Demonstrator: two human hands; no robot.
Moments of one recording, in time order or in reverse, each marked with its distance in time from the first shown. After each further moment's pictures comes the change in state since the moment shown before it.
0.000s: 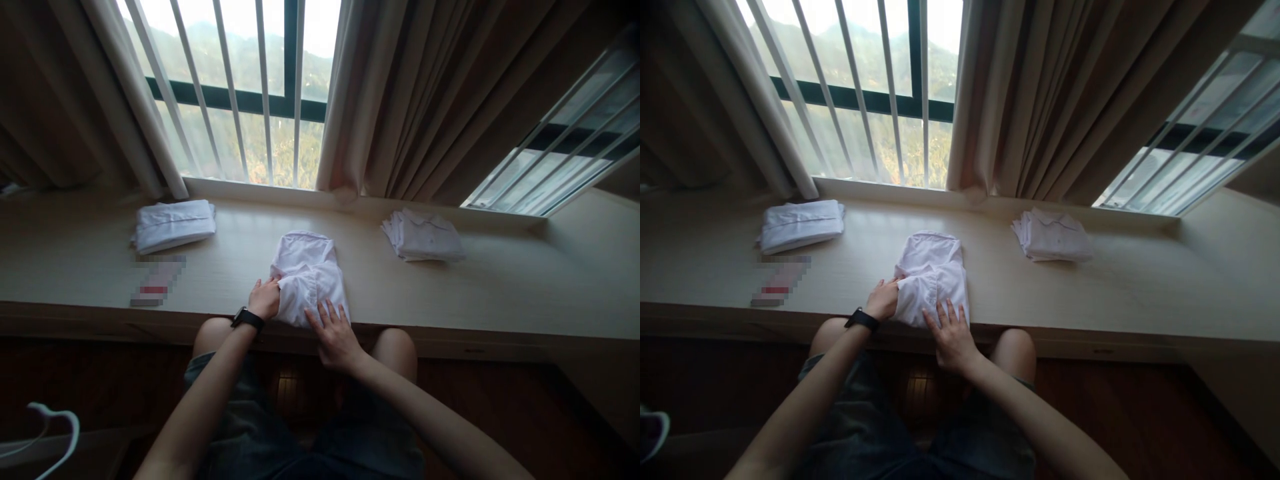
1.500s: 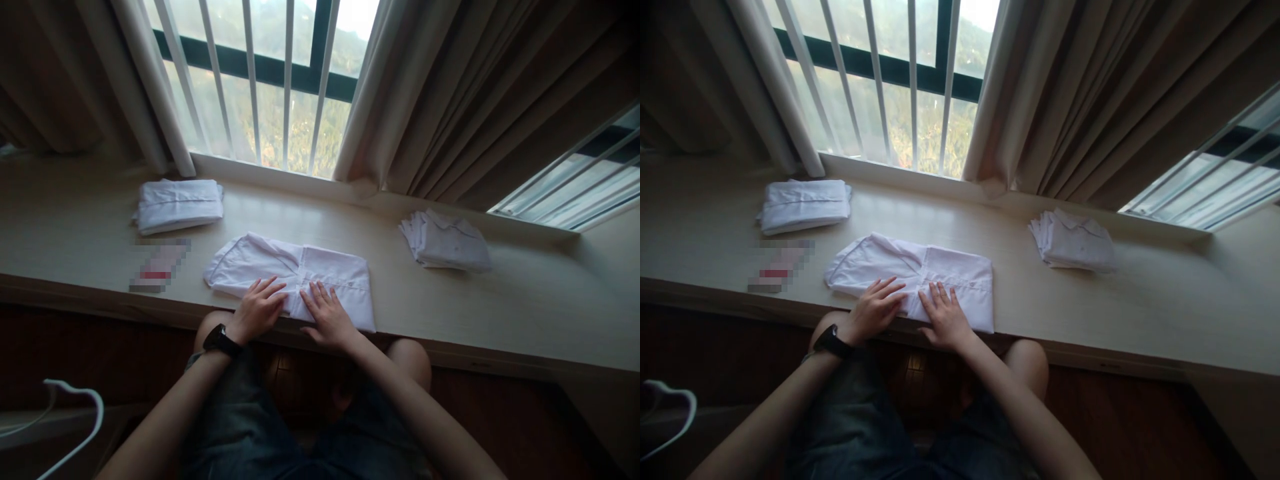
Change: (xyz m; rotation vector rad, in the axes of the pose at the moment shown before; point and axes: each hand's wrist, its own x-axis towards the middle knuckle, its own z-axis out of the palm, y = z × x) left_hand -0.050 -0.031 0.007 -0.115 0.333 0.248; right_hand 0.081 0.017 0.020 0.102 -0.074 -0.066
